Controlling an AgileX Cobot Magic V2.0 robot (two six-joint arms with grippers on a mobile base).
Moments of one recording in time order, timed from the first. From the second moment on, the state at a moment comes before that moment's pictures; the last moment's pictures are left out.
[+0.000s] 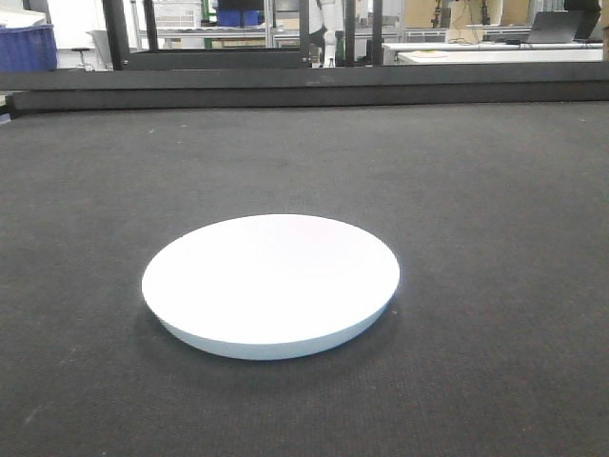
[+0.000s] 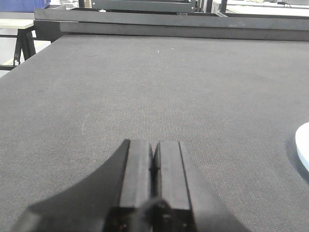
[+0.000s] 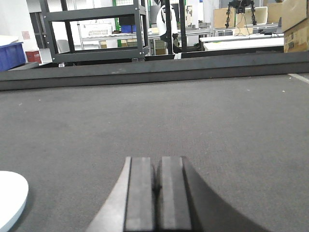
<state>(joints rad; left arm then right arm) -0.09 -0.02 0.03 -0.04 0.12 0.03 0.09 -0.01 0.03 0.06 -0.01 0.10</state>
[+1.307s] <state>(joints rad) -0.09 -0.02 0.03 -0.04 0.12 0.03 0.34 1.25 -1.01 0.49 0.90 -0.34</state>
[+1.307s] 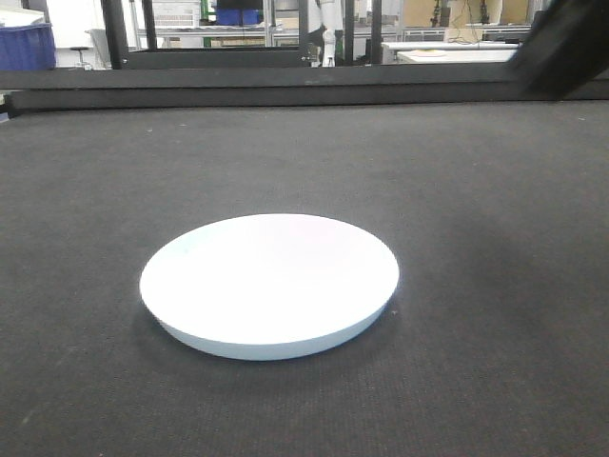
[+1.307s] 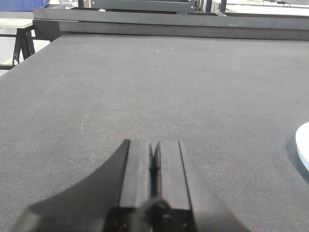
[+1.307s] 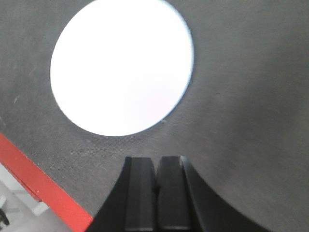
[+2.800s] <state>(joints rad) -0.09 -0.02 0.03 -0.04 0.12 0.03 0.47 1.70 -1.02 0.44 0.48 -0.33</state>
